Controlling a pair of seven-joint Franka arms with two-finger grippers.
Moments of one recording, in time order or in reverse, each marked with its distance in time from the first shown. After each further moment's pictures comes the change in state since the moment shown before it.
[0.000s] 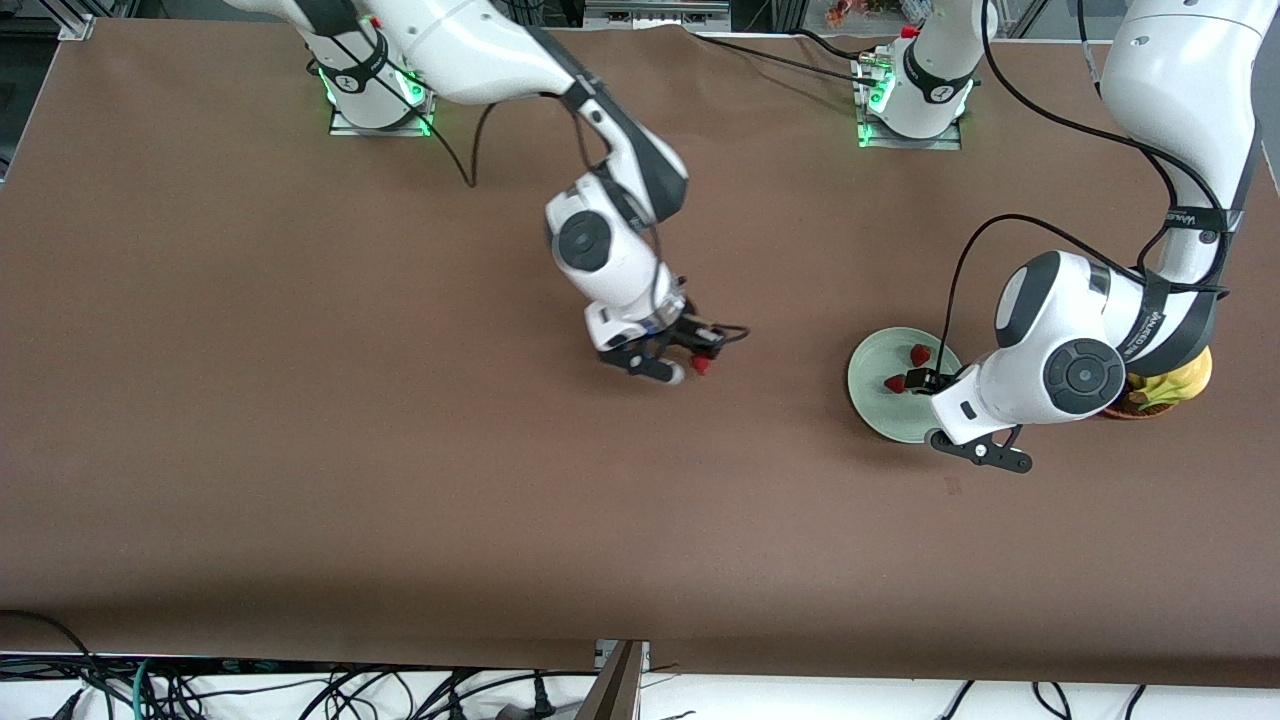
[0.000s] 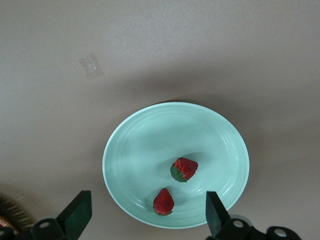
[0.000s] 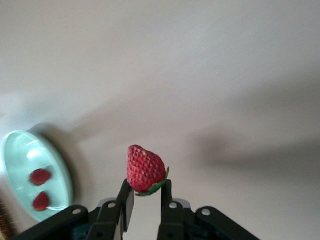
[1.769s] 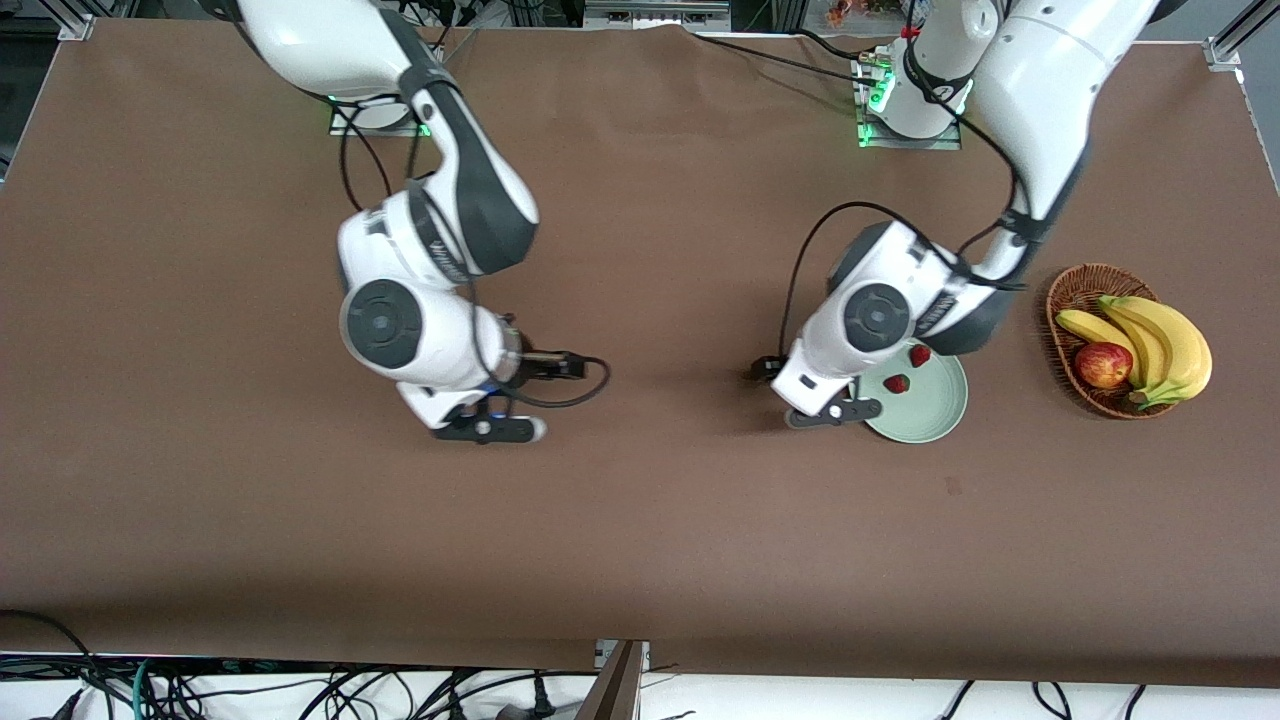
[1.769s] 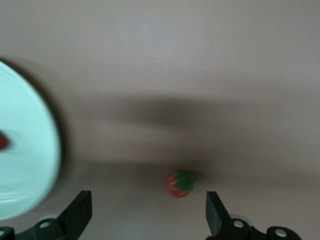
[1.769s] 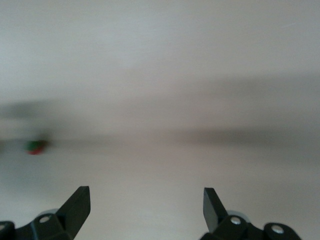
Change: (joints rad) left arm -0.272 0.046 -0.036 -0.119 -0.049 0.292 -0.751; right arm -0.283 -0.169 -0.206 0.236 -0.123 -0.948 -0.537
